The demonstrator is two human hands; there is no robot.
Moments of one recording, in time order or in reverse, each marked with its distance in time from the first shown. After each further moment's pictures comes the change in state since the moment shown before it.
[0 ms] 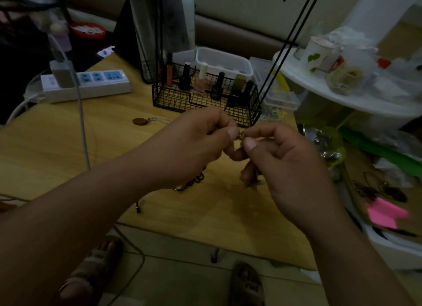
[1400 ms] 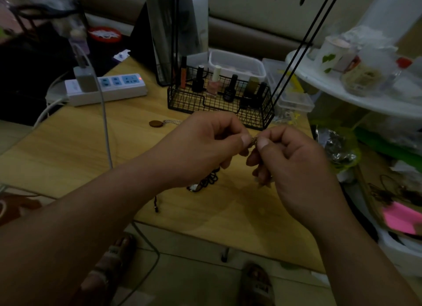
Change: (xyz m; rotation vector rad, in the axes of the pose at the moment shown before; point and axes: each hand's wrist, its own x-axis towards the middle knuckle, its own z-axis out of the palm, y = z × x) left_hand -0.003 -0.004 -0.009 -0.015 0.006 0.045; right_hand 0.008 0.001 0.010 -0.039 0.034 -0.012
